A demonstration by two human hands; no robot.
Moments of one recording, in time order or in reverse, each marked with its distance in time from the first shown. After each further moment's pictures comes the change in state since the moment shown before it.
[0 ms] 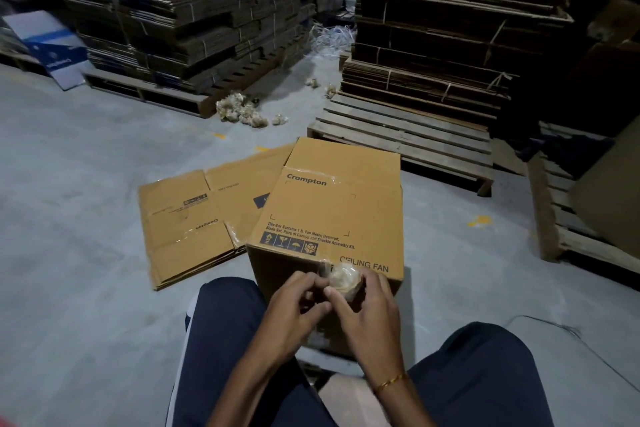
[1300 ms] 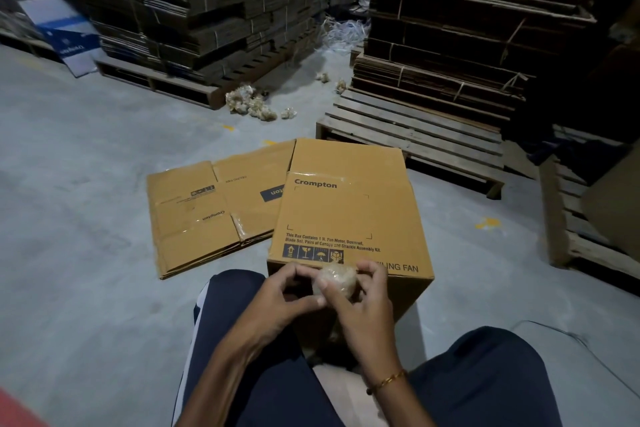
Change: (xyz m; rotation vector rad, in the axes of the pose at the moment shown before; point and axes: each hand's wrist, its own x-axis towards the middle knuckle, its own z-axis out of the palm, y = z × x) left_hand -0.002 -0.005 -0.033 -0.381 -0.066 -0.163; right_hand -0.003 -0.019 0.012 0.388 -0.129 0.223
